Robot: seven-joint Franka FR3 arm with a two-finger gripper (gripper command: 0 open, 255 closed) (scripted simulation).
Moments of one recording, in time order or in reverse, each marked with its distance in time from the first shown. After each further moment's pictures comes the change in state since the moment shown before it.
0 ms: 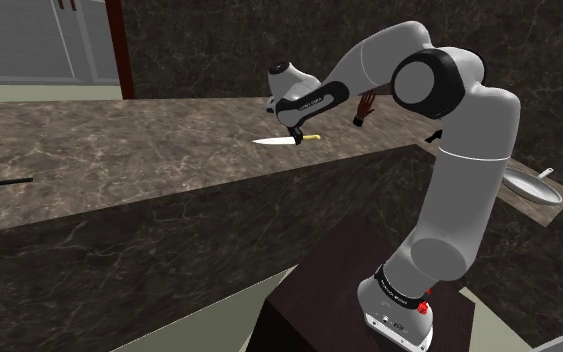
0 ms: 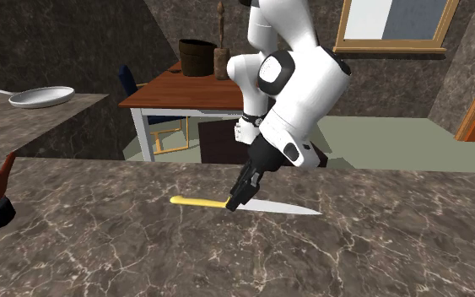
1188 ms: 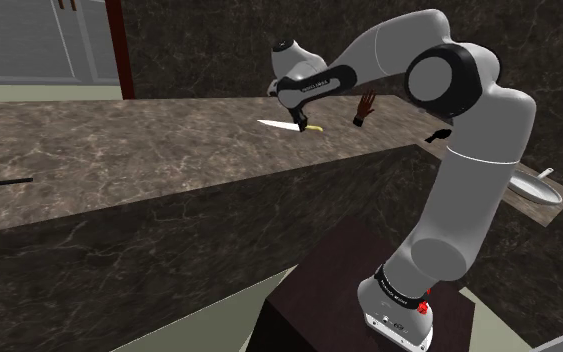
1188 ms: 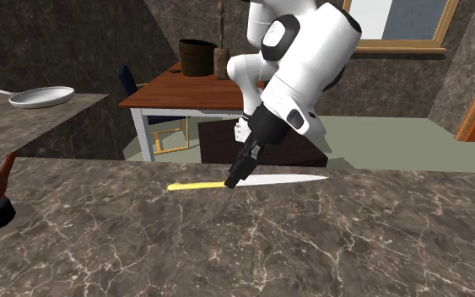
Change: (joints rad) arm 0.003 -0.070 0.007 0.064 0.034 -0.131 -0.078
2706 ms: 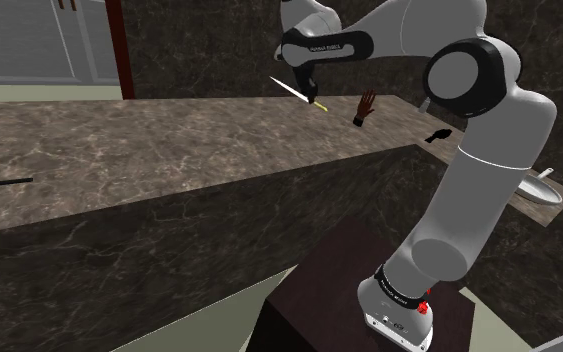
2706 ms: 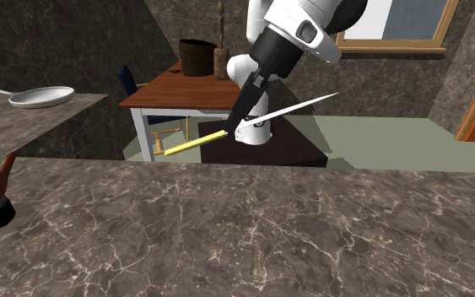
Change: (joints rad) arm 0.012 -0.091 0.007 0.180 0.038 -0.242 -0.130
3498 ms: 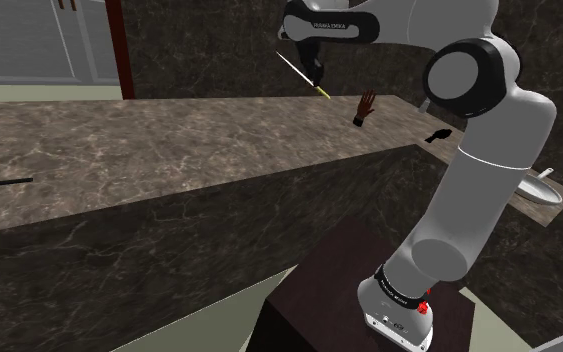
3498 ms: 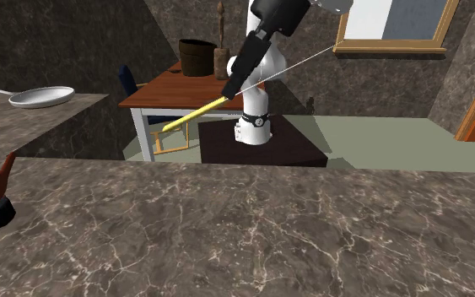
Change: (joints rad) arm 0.005 0.001 0.002 0.155 0.015 -0.137 -0.071
